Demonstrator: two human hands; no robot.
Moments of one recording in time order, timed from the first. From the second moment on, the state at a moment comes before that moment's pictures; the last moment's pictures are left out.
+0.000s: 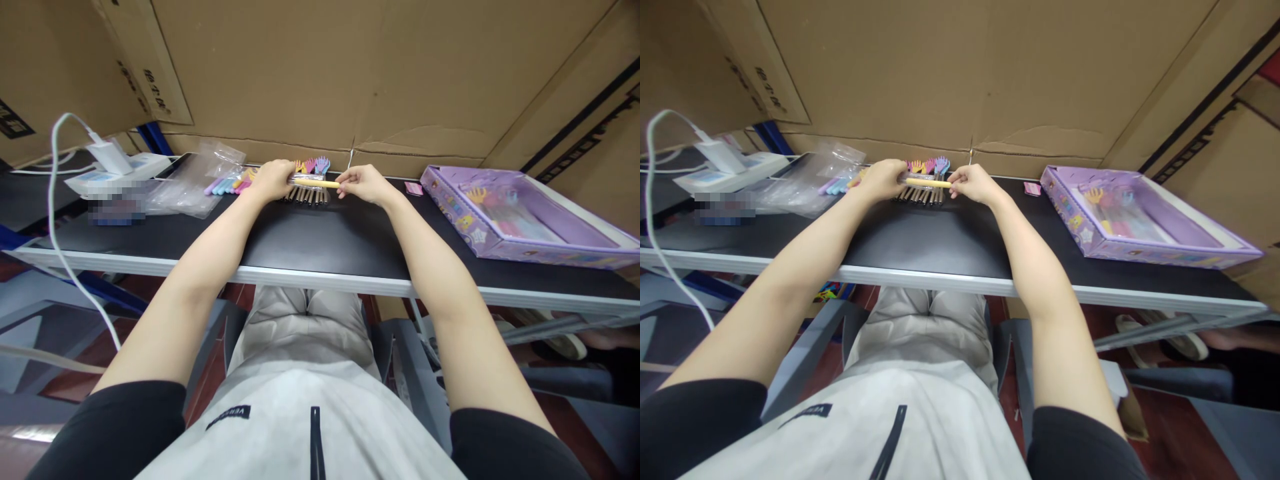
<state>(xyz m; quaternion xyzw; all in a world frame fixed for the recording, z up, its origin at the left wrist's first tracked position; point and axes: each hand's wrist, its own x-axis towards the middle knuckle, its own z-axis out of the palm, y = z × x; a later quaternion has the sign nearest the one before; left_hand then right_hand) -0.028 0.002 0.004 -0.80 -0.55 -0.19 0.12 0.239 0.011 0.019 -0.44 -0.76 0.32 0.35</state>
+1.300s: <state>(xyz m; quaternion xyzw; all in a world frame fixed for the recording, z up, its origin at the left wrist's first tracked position) -0.013 0.001 -0.001 -0.84 -0.48 -0.23 0.14 0.230 0.019 0.005 -0.42 -0.80 0.26 0.35</state>
